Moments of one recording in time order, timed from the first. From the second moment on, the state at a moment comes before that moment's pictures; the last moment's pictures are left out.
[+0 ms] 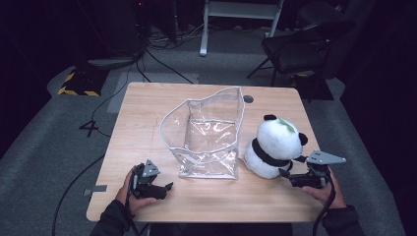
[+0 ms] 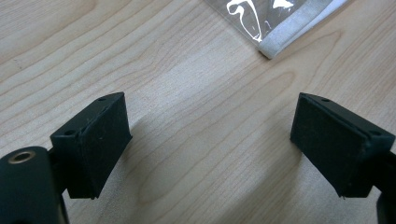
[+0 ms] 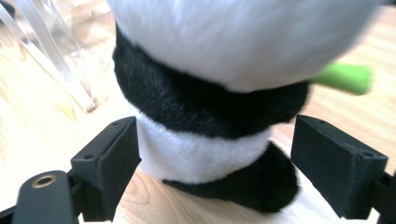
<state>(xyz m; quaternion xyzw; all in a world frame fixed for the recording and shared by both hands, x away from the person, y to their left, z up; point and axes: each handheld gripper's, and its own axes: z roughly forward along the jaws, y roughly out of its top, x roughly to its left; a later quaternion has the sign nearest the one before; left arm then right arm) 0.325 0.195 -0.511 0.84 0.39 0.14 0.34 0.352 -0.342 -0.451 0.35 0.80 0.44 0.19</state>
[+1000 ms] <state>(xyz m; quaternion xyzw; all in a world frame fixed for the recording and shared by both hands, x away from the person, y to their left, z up) 0.325 0.195 -0.511 0.84 0.39 0.14 0.34 0.370 -0.315 -0.396 0.35 0.77 0.48 0.23</state>
